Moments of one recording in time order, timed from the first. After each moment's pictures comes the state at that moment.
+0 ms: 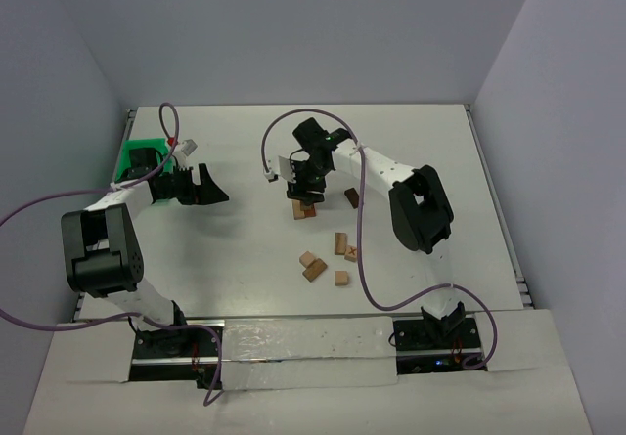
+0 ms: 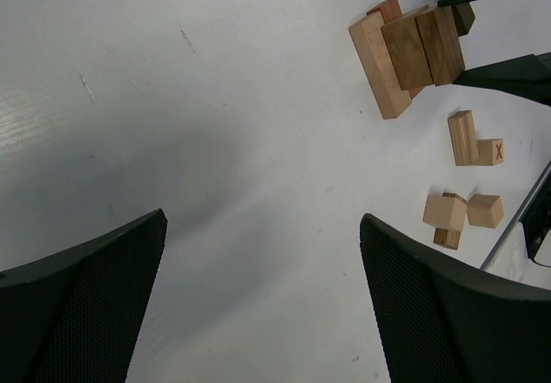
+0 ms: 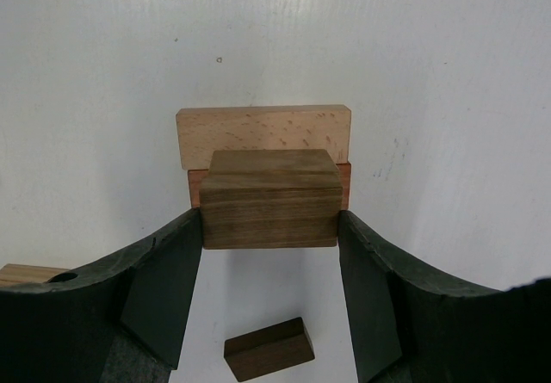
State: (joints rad) left arm 0.15 1.65 0.95 -0.29 0.87 0.11; right arm 0.63 2.12 1.77 -0.85 -0.36 -1.00
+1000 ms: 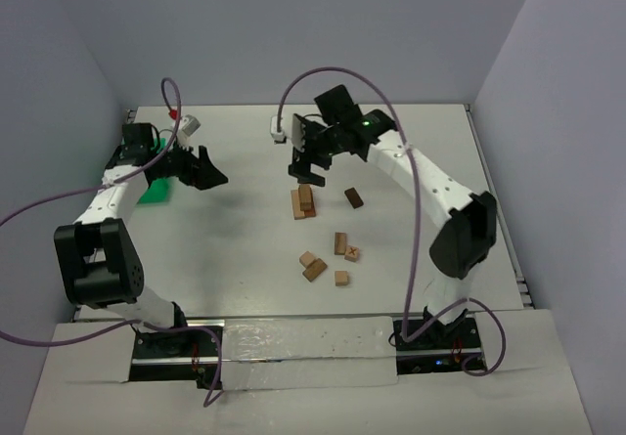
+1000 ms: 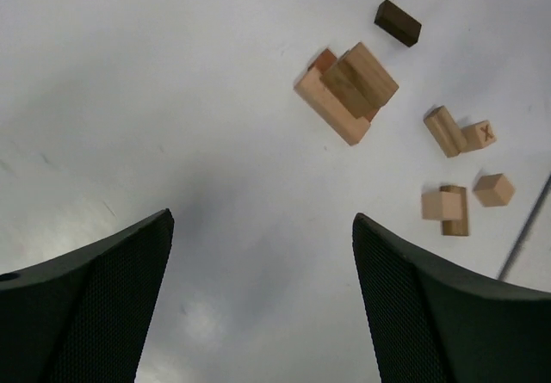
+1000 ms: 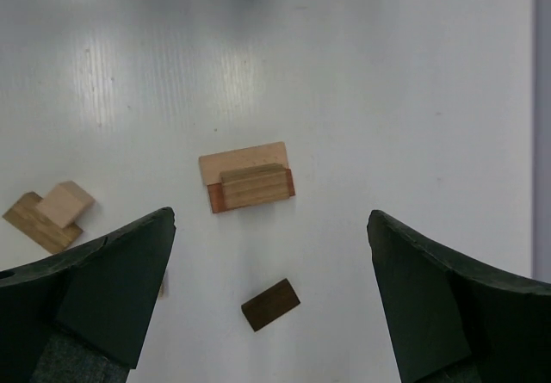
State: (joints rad) left arm 0.10 1.57 1.15 -0.45 0.92 0.30; right arm 0.61 1.80 1.80 -0.84 -0.46 -0.80
